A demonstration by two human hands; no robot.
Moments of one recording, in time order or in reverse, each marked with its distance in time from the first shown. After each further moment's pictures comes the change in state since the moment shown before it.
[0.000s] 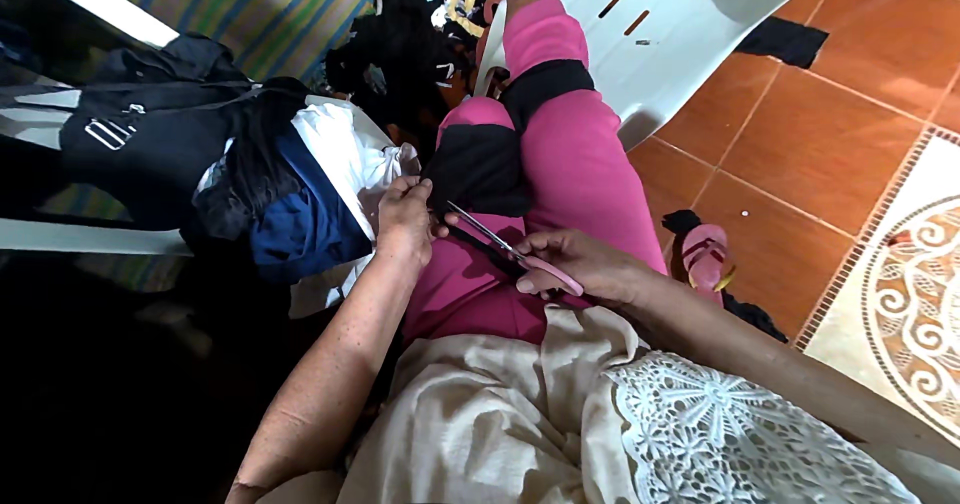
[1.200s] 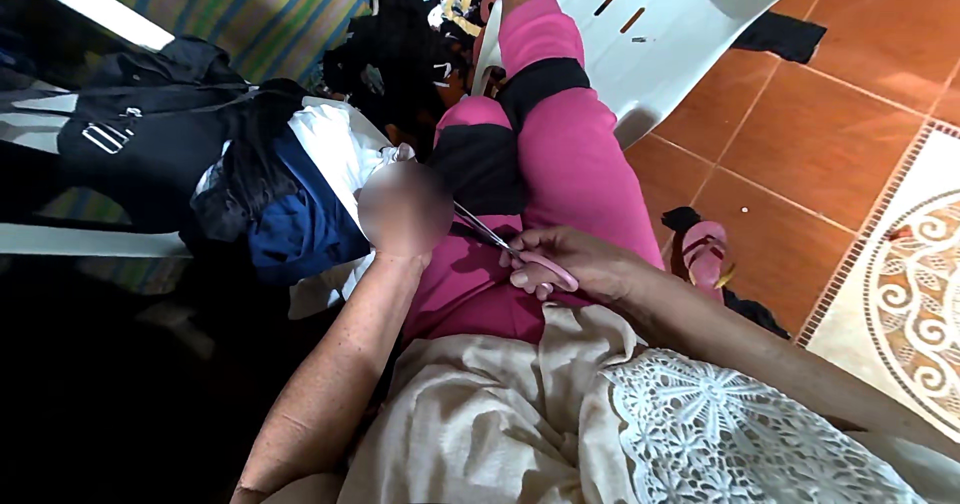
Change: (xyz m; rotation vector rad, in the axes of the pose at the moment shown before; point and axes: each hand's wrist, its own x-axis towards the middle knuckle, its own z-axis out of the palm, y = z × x) left_hand -0.005 0.000 0.004 -0.061 0.035 0.062; right_hand -0.001 -0.006 0.001 0.082 -0.060 -0.007
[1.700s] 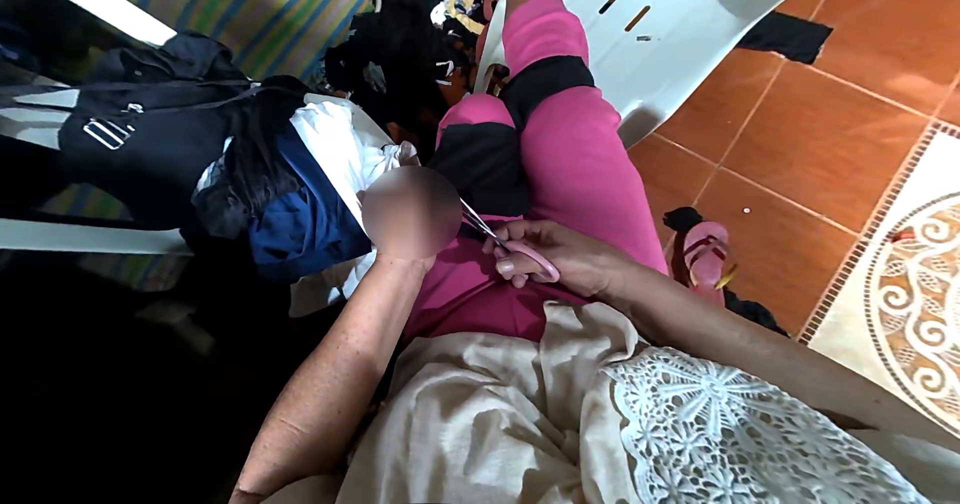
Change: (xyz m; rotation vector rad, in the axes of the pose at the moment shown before) left_hand -0.007 0.003 0.001 -0.056 0.005 -0.042; right_hand 0.018 0.001 0.009 0.061 -0.017 -0.065
